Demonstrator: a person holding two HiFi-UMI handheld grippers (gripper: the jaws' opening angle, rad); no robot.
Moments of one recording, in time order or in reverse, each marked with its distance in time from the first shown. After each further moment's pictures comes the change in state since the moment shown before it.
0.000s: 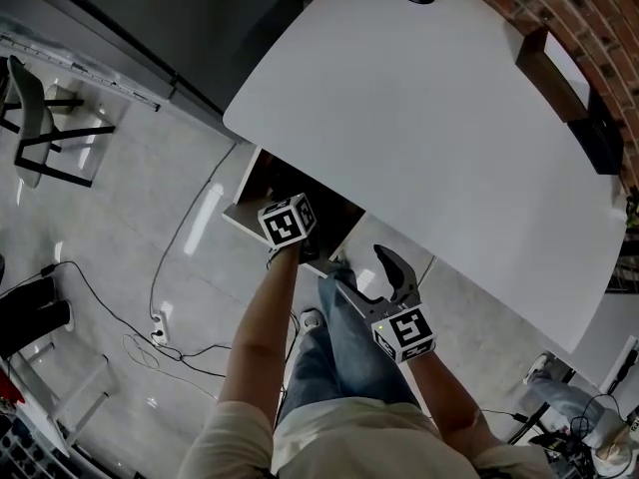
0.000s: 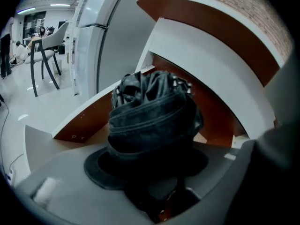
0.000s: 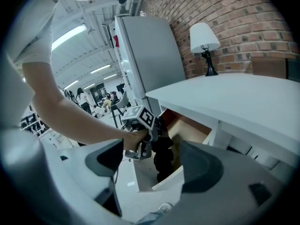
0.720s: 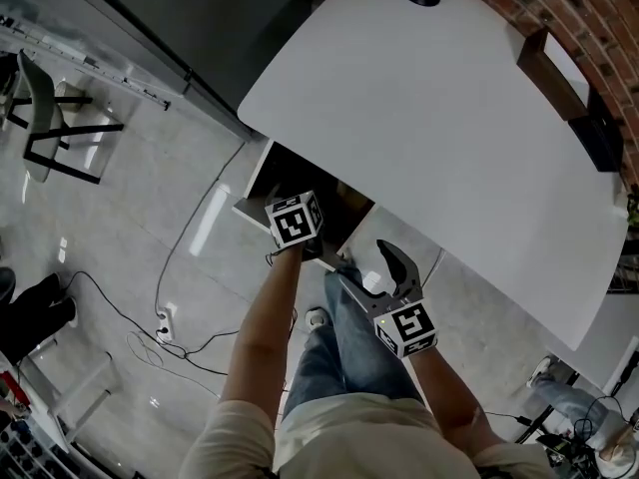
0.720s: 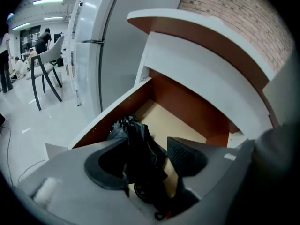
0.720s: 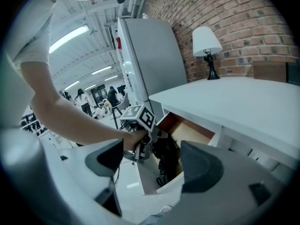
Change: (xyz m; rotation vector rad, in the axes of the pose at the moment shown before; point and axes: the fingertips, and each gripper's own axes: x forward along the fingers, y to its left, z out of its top) left arm -0.025 0.003 0.015 0.098 -0.038 0.046; right arm -0.001 0.015 0.009 -0.010 -0.026 -0.002
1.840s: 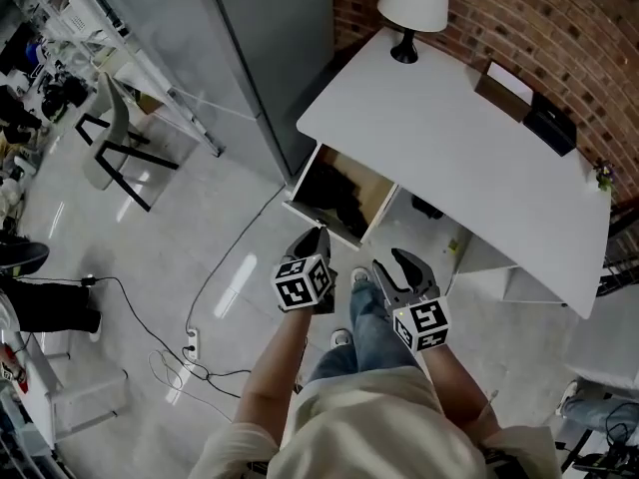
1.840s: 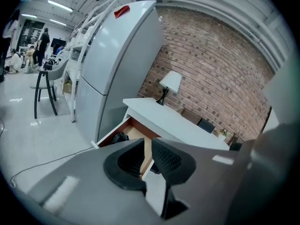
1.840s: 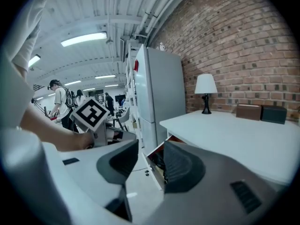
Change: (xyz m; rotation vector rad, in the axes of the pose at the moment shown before) left arm -0.311 -0.038 -0.023 0.019 -0.277 -0.215; right arm -0.147 0.122 0.047 -0.136 -0.192 -0.130
